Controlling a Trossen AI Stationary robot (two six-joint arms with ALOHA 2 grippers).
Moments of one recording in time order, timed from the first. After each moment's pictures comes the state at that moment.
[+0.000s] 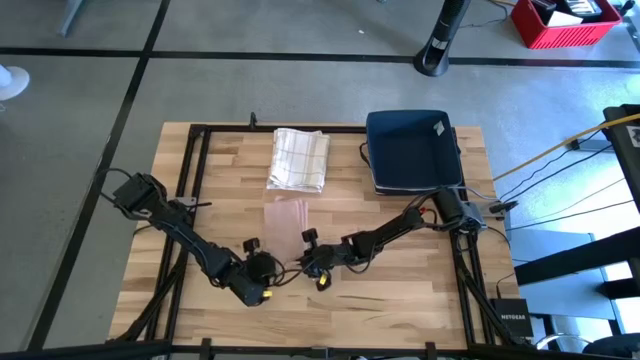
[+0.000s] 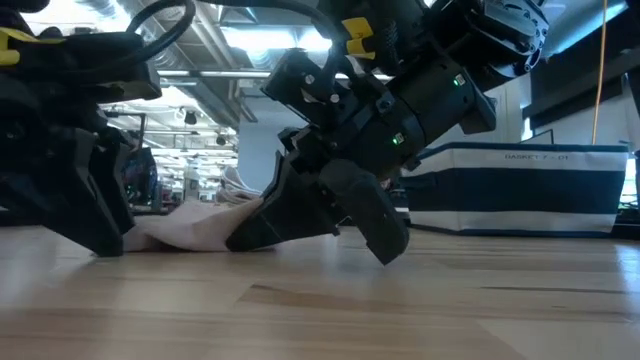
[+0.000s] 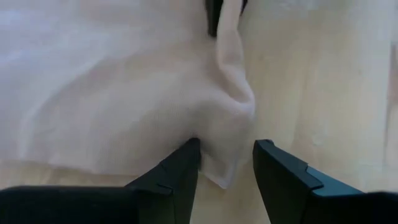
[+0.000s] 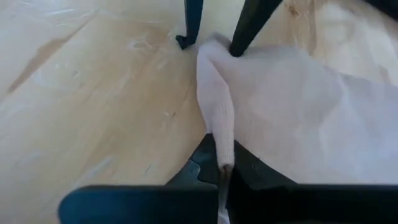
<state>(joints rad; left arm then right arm) -0.66 1.75 0.79 -0.27 -0.54 -0.82 0.29 2.19 1.19 0.33 0.19 -0.28</state>
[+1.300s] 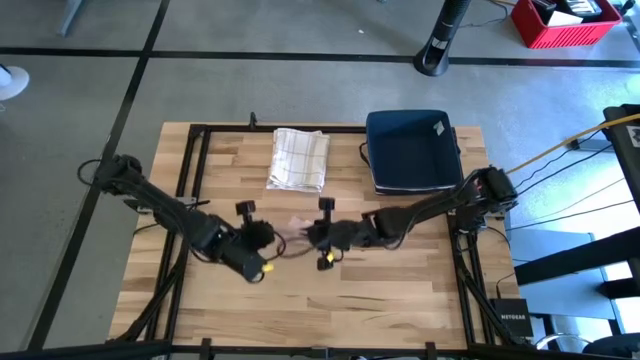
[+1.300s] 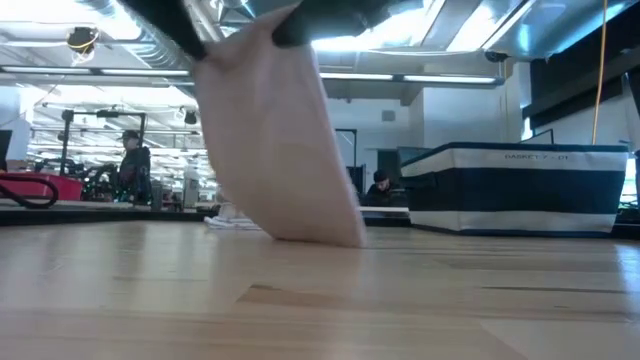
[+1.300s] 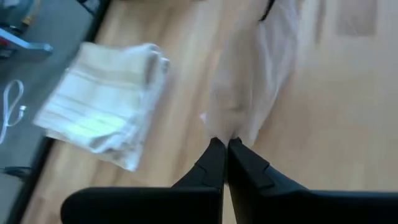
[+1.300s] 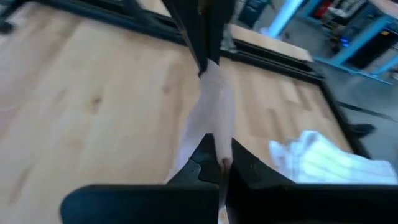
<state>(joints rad) -0.53 1.47 1.21 -0.96 -0.71 -0.55 0.29 1.77 1.28 -0.04 0.41 -0.14</state>
